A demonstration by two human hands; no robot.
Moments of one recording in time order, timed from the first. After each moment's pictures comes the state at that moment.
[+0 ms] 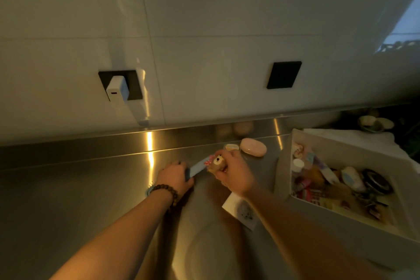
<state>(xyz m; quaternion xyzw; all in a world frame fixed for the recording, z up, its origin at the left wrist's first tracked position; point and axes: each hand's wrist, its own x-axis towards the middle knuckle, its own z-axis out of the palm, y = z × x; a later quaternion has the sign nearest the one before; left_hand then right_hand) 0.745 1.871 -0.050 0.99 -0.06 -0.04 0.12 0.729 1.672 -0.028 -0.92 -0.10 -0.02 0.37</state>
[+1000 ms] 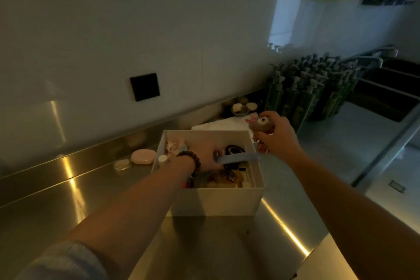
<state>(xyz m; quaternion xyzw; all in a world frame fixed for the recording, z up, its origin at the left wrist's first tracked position) 0.686 1.495 0.072 0.88 -0.42 -0.14 0.14 0.573 1.301 0.114 -0.89 0.18 -0.24 0.33</state>
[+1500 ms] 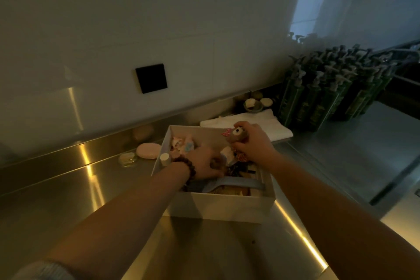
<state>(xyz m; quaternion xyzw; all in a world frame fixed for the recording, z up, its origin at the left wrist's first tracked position) 0.702 1.512 0.043 0.89 -0.42 -0.17 0.11 0.642 1.329 0.066 -0.93 0.10 -0.11 0.34</state>
